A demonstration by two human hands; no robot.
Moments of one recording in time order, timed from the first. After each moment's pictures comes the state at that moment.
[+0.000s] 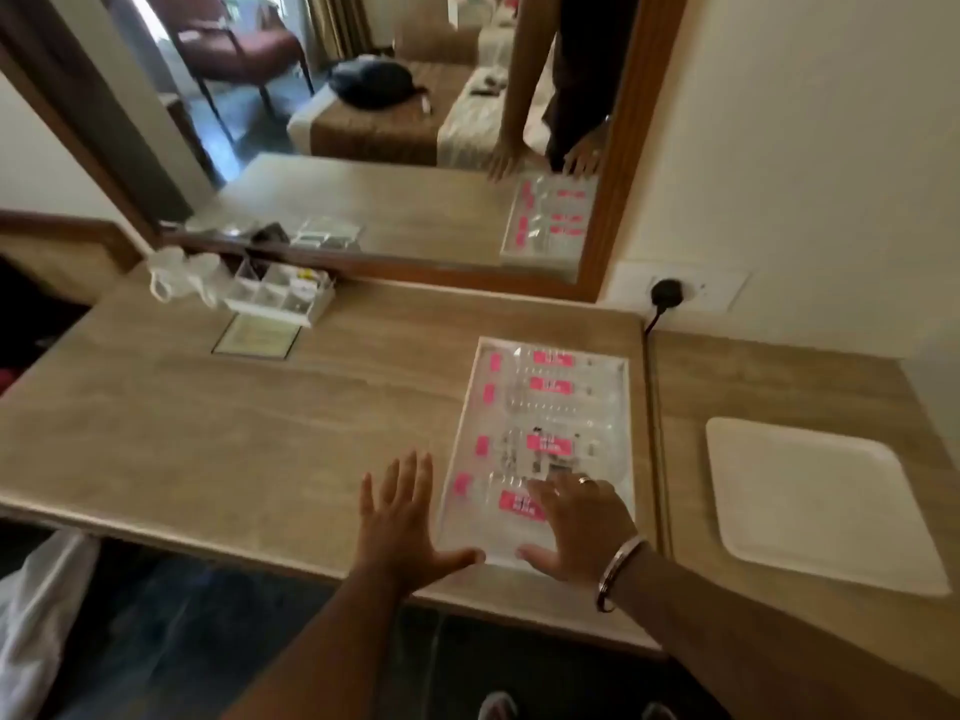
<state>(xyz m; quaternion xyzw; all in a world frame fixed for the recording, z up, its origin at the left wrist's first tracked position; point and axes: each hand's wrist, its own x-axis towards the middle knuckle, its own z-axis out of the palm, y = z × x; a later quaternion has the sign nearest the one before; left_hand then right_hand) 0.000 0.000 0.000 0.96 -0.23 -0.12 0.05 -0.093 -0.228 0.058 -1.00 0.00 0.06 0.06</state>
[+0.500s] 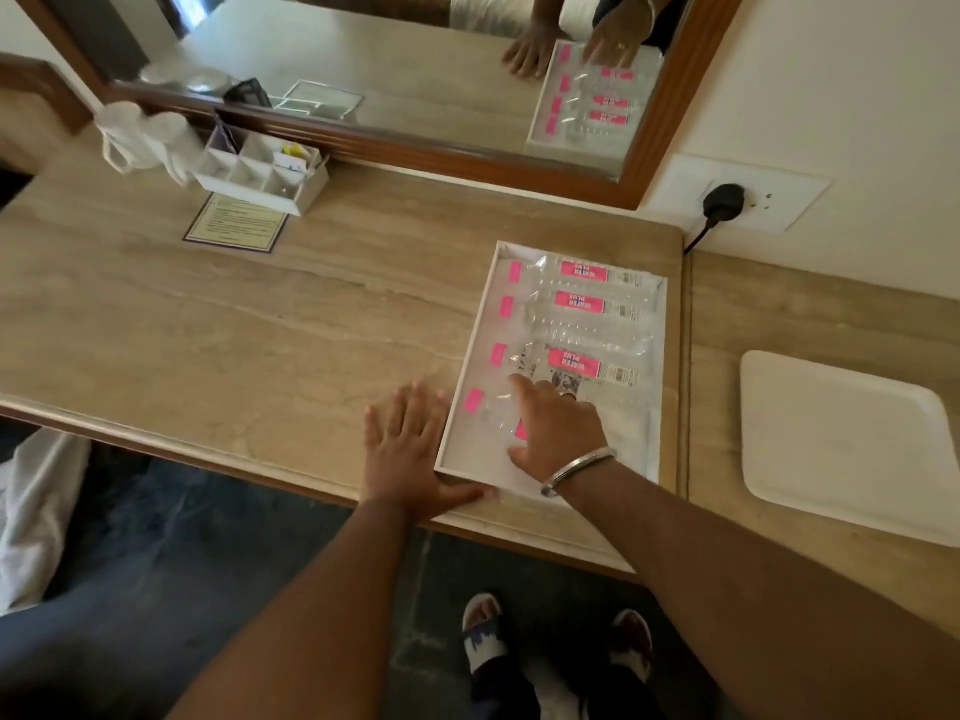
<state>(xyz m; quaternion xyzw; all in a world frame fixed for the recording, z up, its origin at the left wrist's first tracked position) -0.004 0.003 -0.049 0.95 -0.25 -0.13 0.08 -0.042 -0.194 0.022 -0.99 0.05 0.07 0.09</state>
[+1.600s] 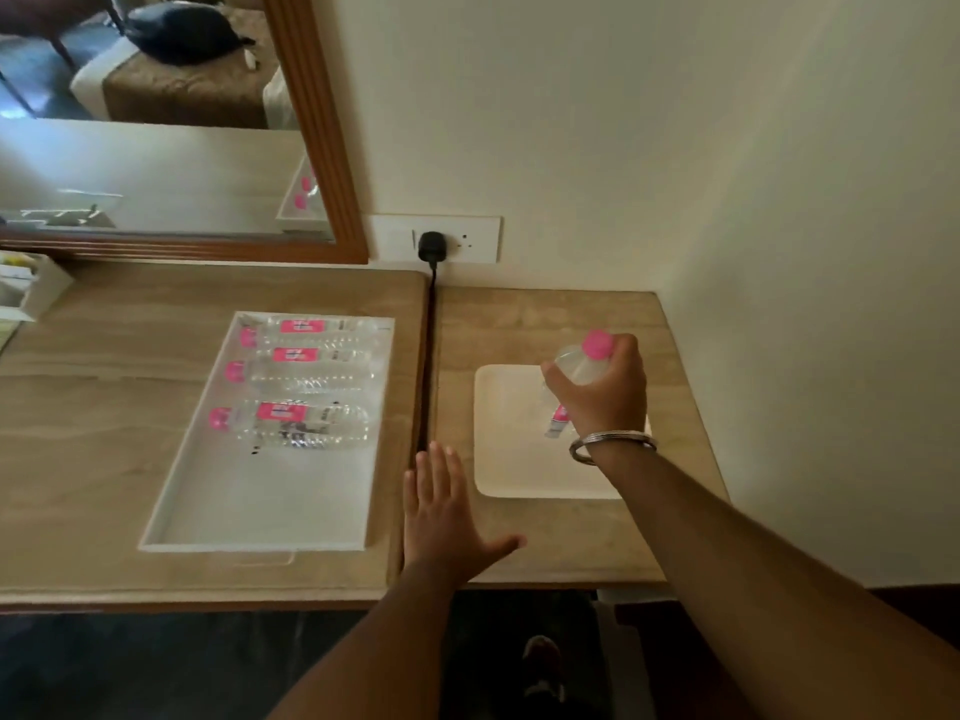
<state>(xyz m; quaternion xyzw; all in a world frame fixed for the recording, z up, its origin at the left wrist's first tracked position) -0.185 -0.320 -0.035 0.94 -0.28 -0.16 0.11 -0.196 -0.520 0.093 -0.79 0.40 -0.30 0.36</state>
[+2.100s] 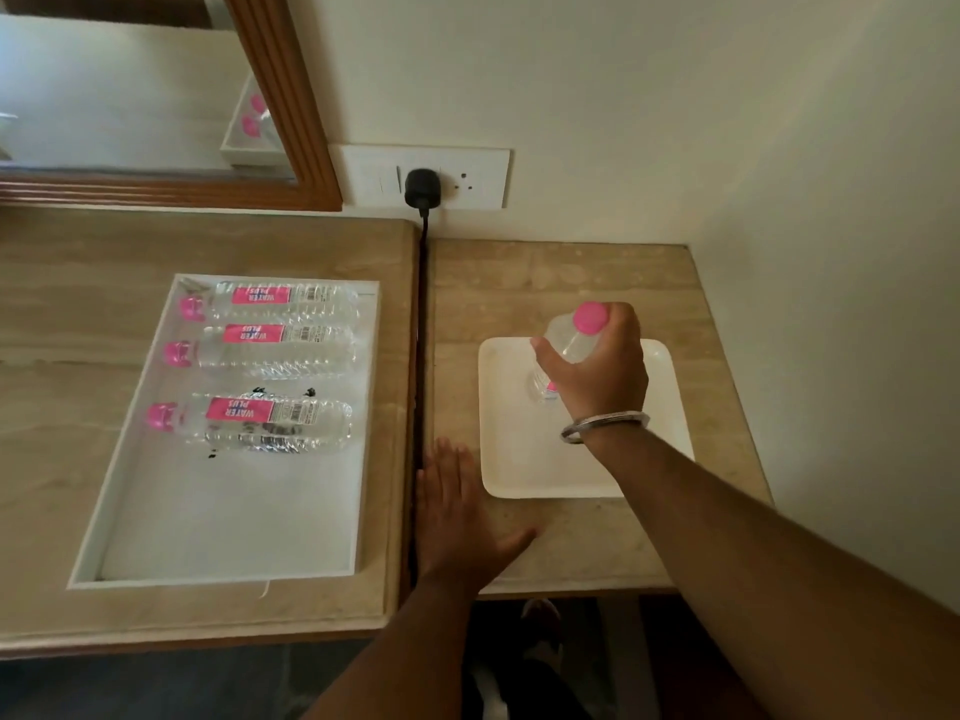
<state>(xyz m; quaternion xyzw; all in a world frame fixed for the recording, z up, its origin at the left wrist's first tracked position) -0.176 -0.338 -0.103 0.92 -0.28 -0.15 0.21 -0.145 -0.530 0.029 -0.83 0.39 -0.29 0.28</state>
